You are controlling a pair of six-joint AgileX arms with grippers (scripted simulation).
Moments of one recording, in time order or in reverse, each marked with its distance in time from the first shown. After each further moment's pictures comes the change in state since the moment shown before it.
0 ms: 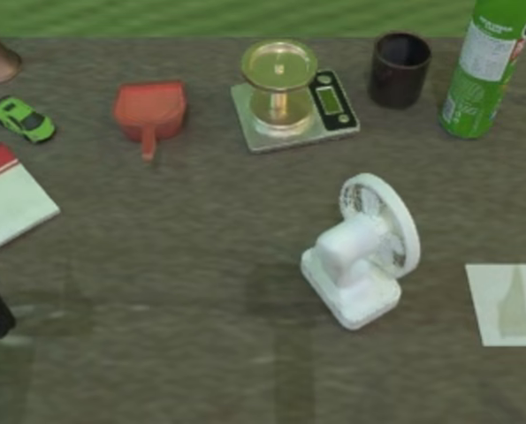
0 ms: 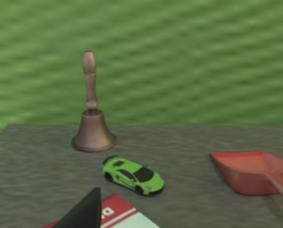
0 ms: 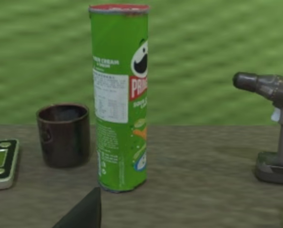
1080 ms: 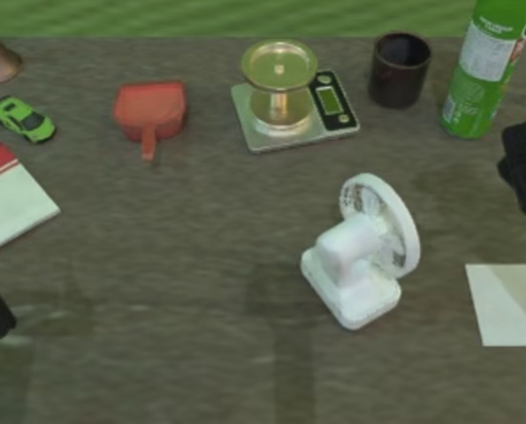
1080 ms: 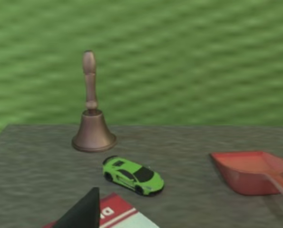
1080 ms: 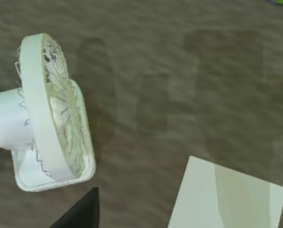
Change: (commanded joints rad) left arm 0.000 0.000 0.000 0.000 0.000 0.000; right arm 0.330 1.193 1.146 -0.884 0.003 0.006
